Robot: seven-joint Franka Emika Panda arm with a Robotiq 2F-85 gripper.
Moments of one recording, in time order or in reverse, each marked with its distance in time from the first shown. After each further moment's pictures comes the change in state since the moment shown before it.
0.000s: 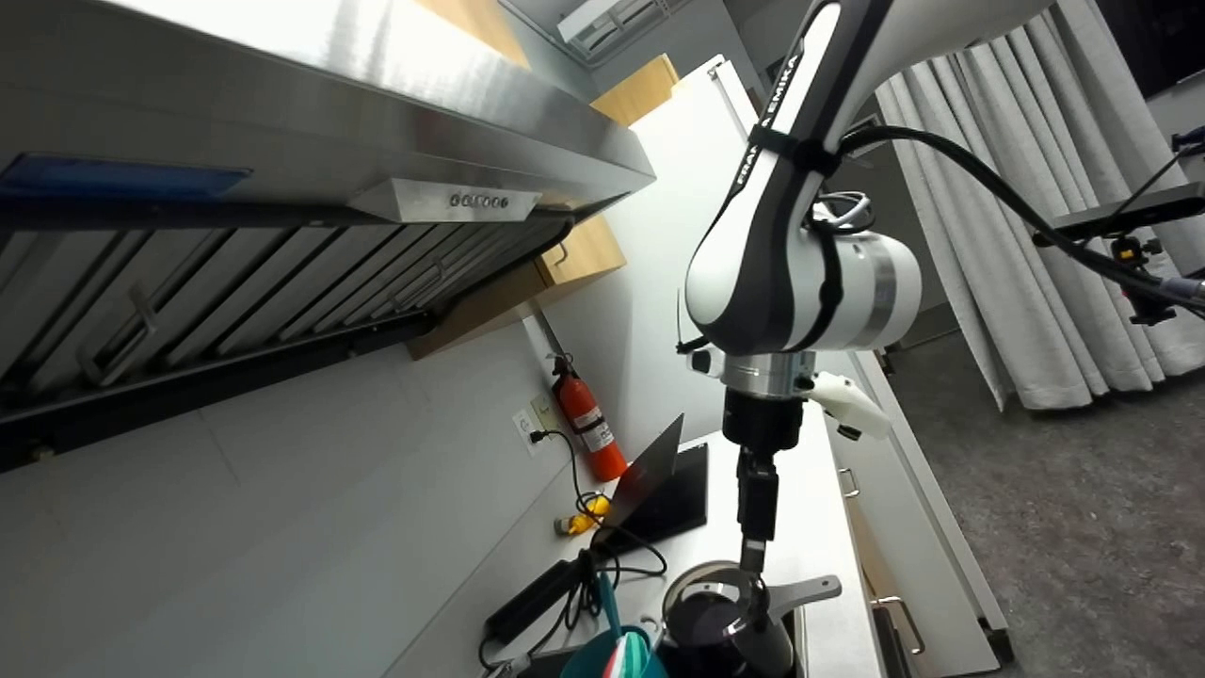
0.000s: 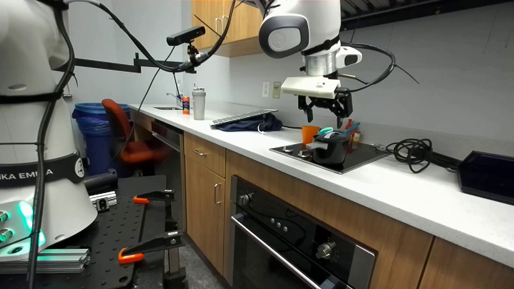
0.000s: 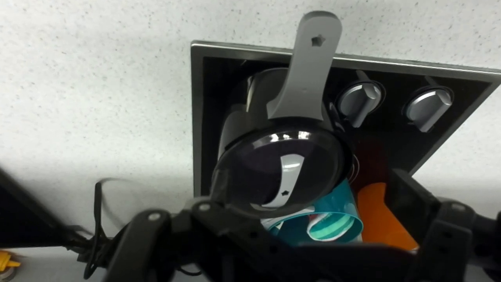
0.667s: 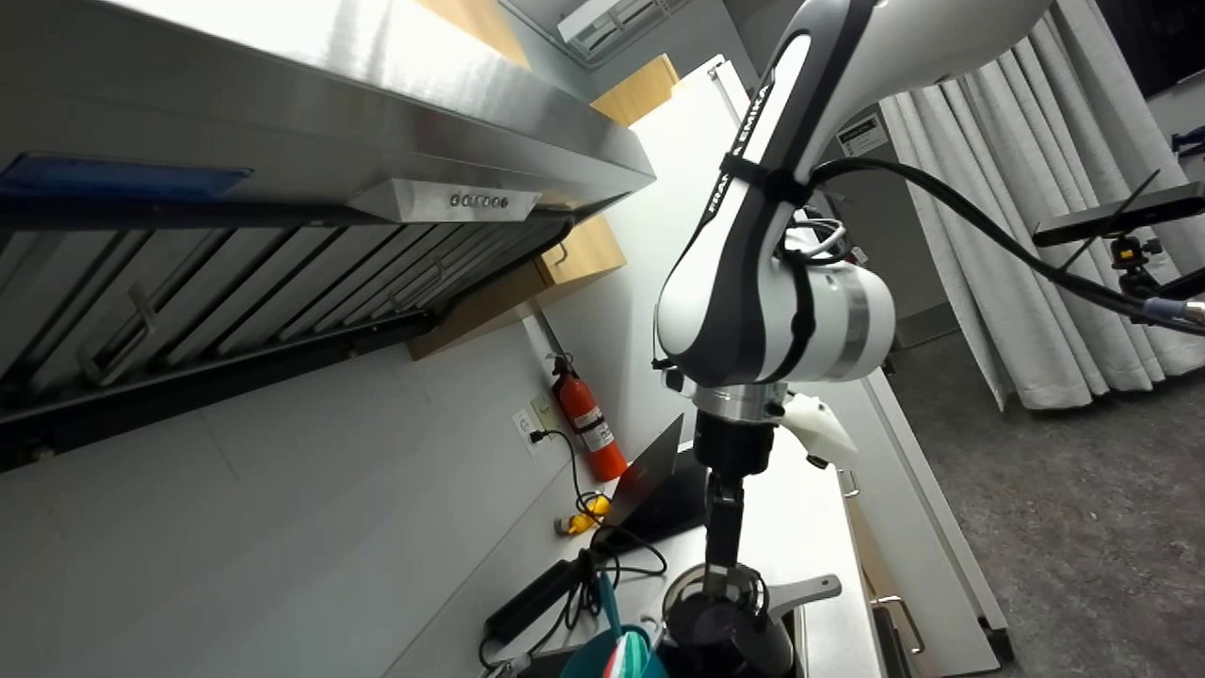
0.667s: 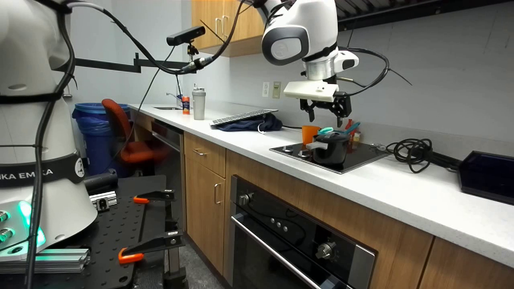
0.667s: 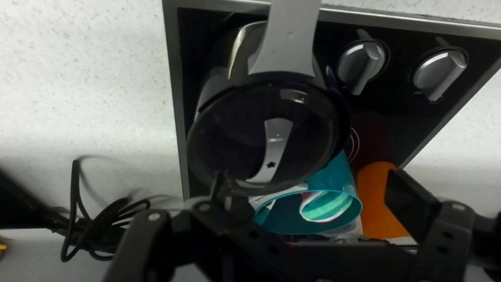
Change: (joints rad) arm 0.001 0.074 0.056 0.075 0.017 0.063 0.024
